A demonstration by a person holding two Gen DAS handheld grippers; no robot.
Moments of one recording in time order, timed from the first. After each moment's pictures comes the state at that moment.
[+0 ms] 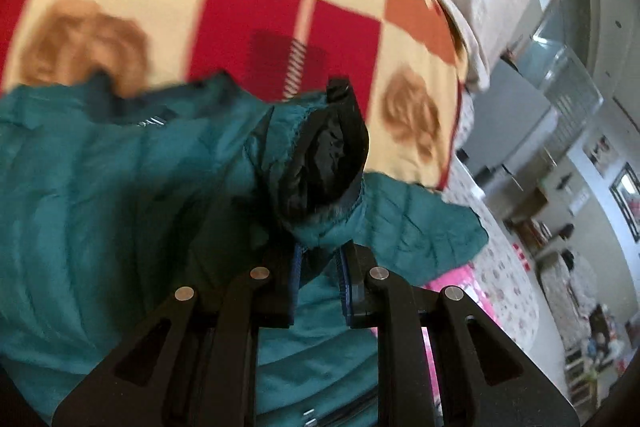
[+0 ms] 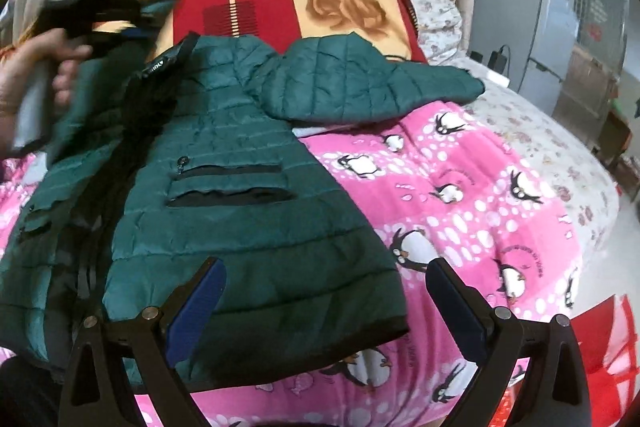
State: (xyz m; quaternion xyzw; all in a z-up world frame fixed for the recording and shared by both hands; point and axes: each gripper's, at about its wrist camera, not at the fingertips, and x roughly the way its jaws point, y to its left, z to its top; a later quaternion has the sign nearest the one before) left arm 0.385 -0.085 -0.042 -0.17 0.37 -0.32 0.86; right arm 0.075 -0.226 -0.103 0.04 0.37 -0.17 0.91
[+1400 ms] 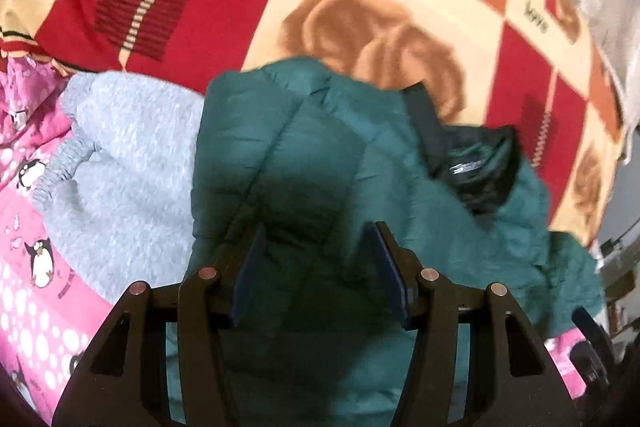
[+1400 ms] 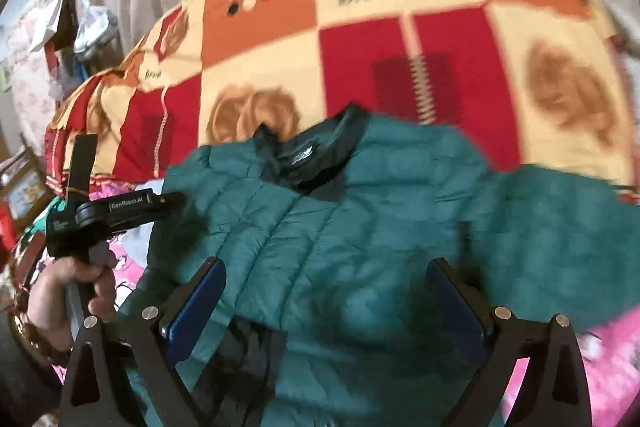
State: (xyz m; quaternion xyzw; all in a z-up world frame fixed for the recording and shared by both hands) left arm 0.417 0.122 -0.109 -0.17 0.40 -0.05 0.90; right arm 0.355 -0.177 -0.078 0.04 0.35 0.14 0.93
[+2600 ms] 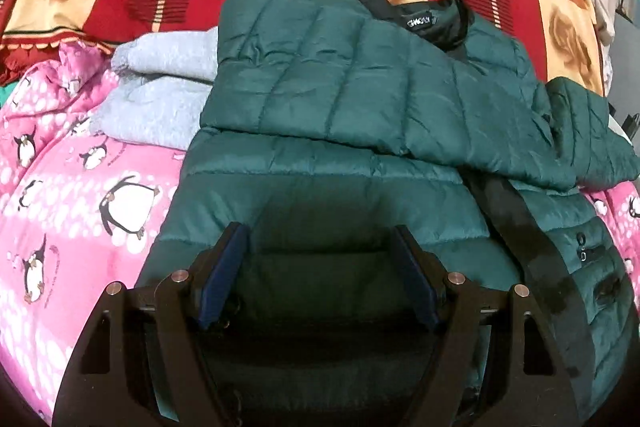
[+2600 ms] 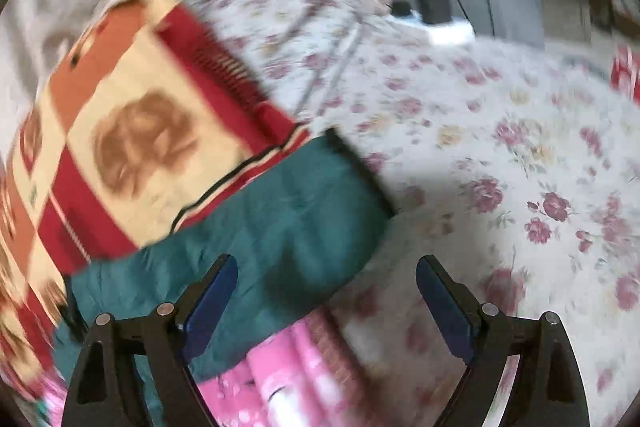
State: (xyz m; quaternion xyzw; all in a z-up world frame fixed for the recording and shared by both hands) left arm 0.266 0.091 -0.150 -0.04 0.40 -0.05 0.91; right arm 0.271 -0.609 -0.070 0.32 0.32 -0.17 0.87
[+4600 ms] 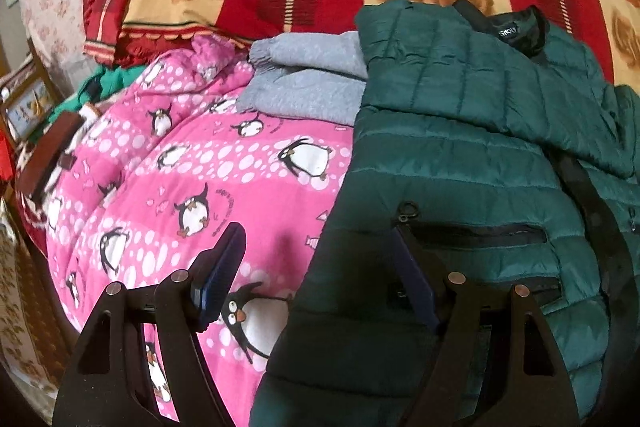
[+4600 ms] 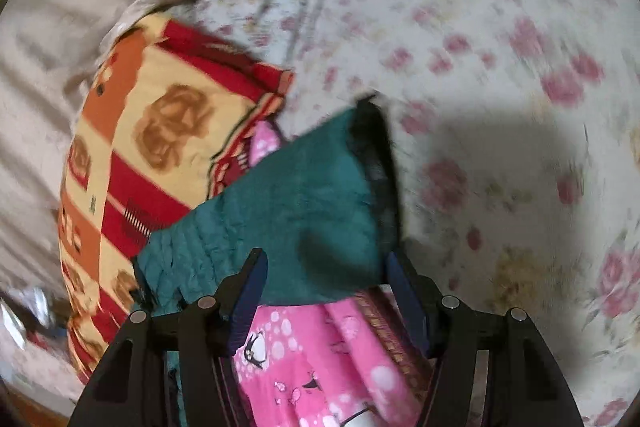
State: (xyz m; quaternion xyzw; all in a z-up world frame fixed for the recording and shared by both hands) left arm 0.190 0.141 -0.124 0.02 0.39 0.13 0.91; right arm 0.147 -0.602 -0.104 0.45 0.32 -0.11 0.82
